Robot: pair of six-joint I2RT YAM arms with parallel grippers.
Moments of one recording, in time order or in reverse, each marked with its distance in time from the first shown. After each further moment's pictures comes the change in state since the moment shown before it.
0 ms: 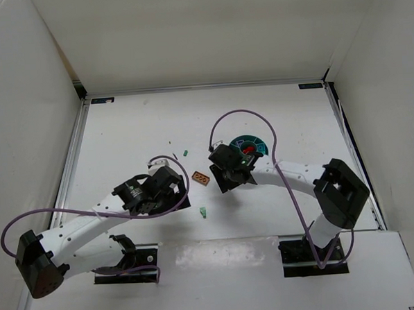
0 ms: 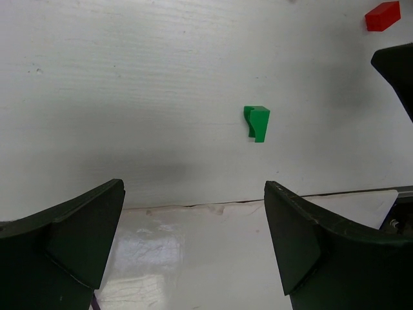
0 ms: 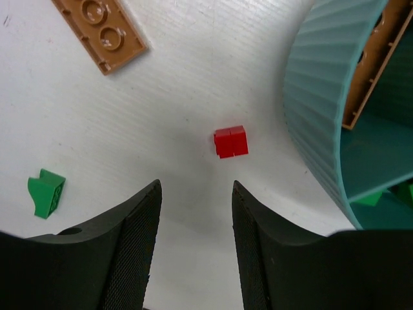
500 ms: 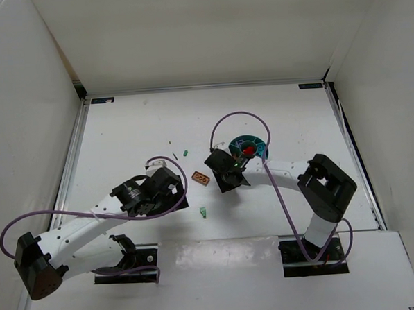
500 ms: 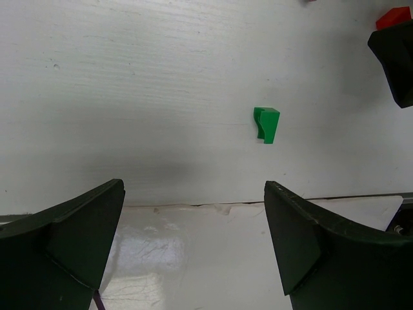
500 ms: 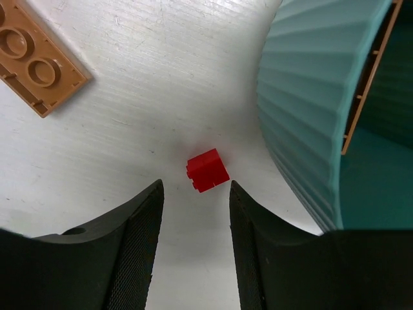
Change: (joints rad) left arm -0.001 -0.031 -0.010 -0.034 -0.025 -0.020; right arm 0.002 0.114 -0.001 0.053 0.123 0.065
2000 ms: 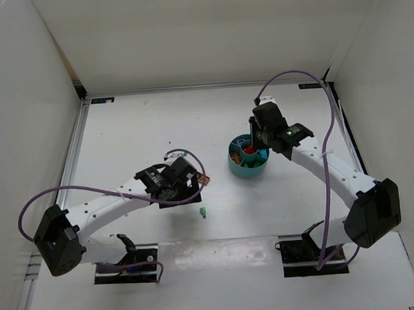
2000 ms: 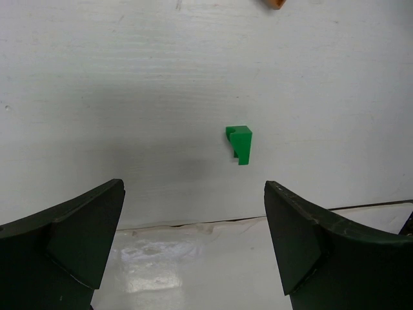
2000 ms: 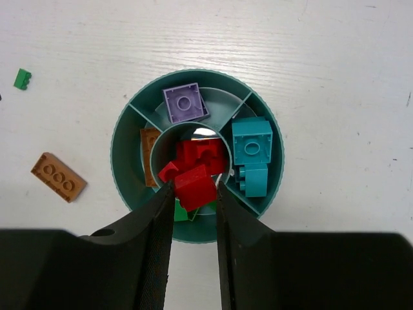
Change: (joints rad) left arm -0.007 0.251 0.107 0.084 0.029 0.079; right arm -0.370 -0.333 0.132 -0.091 -0.073 -0.080
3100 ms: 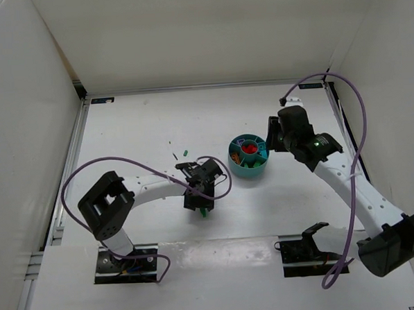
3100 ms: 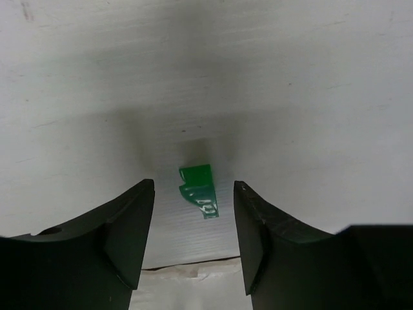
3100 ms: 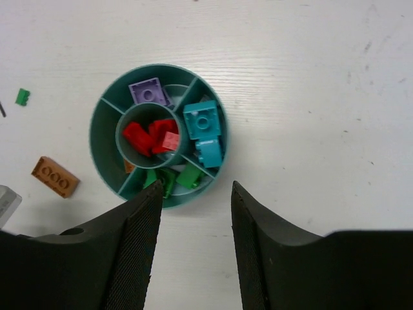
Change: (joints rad) left arm -0.062 0.398 0.122 0.122 0.090 0.110; right arm -0.081 -0.210 -0.055 -0.077 0.007 0.009
